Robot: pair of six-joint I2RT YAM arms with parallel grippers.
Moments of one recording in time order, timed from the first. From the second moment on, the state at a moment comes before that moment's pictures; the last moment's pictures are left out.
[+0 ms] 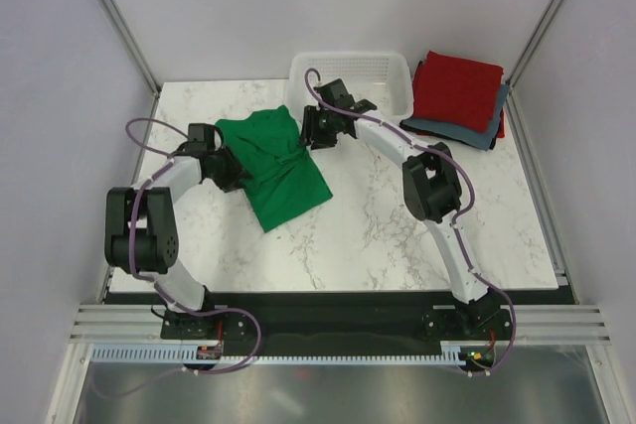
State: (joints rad) left arm -0.03 1.63 0.97 -0.35 0.22 -0.66; right arm 0.56 2.41 2.13 -0.55 -0.27 0.55
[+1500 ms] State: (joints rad) left arm -0.25 1.80 1.11 -0.38 0.11 -0.57; right arm 0.61 2.08 1.21 0.17 -0.48 0.72
